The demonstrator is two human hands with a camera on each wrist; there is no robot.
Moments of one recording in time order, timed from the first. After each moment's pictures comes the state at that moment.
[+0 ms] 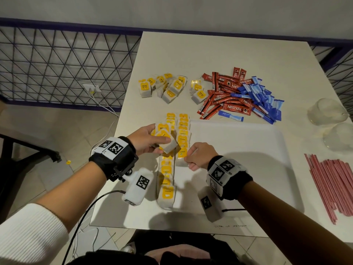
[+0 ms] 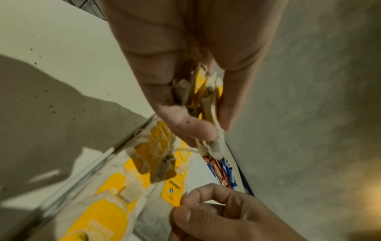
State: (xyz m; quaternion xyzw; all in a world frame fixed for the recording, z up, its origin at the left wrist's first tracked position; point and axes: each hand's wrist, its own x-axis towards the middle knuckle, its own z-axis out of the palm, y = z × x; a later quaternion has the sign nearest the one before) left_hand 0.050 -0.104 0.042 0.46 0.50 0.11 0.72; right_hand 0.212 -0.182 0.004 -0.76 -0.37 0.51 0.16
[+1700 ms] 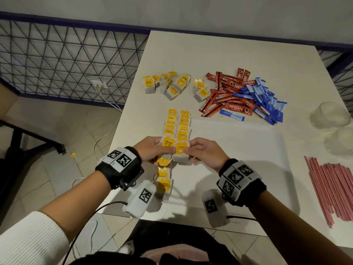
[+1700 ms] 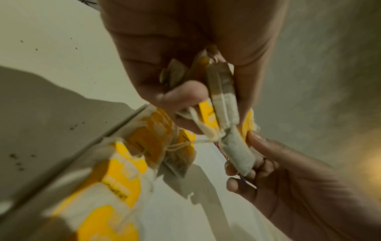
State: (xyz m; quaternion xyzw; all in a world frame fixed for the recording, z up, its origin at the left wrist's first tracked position) left_hand 0.054 -0.149 0.036 0.55 0.54 0.07 0.63; right_hand 0.221 -0.209 0.023 -0.63 -0.36 0.59 0.35
